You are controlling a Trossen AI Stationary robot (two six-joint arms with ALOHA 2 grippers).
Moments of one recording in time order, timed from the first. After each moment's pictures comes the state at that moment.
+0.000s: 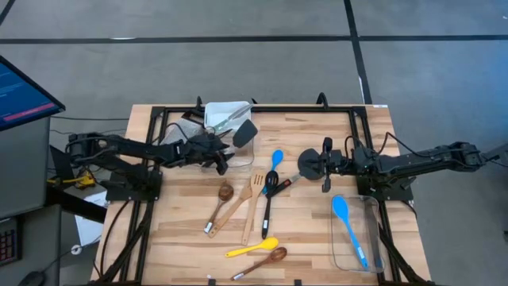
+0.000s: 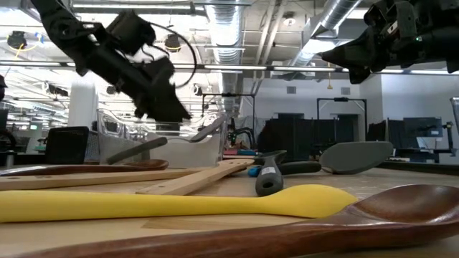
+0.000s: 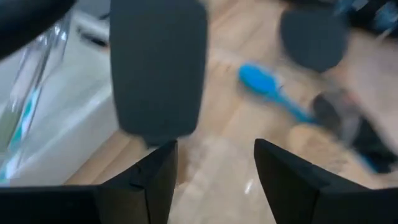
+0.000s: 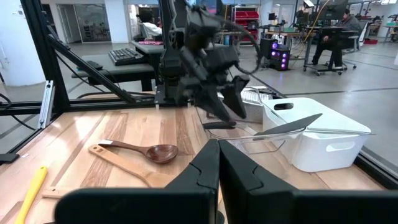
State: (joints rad) left arm 0.23 1.31 0.45 0.36 -0.21 -0.24; right arm 0.02 0.75 0.17 0.53 0.14 0.02
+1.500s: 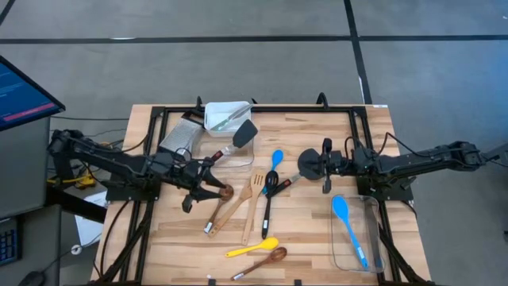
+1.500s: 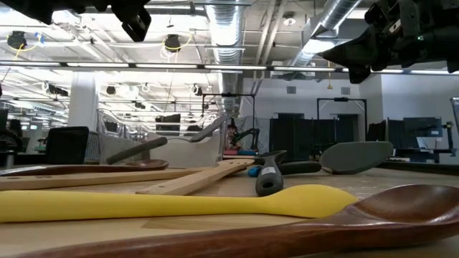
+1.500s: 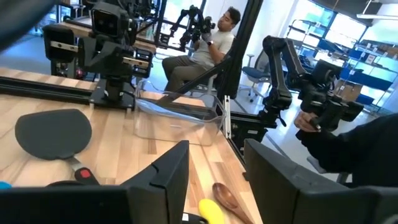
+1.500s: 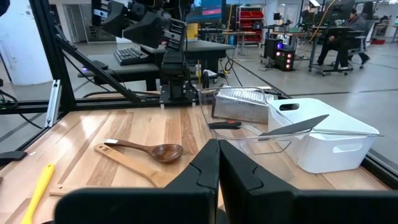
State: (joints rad) left arm -0.22 0.94 0.45 0.44 0.05 -0.26; right arm 0.03 0.75 0.17 0.53 0.13 0.02
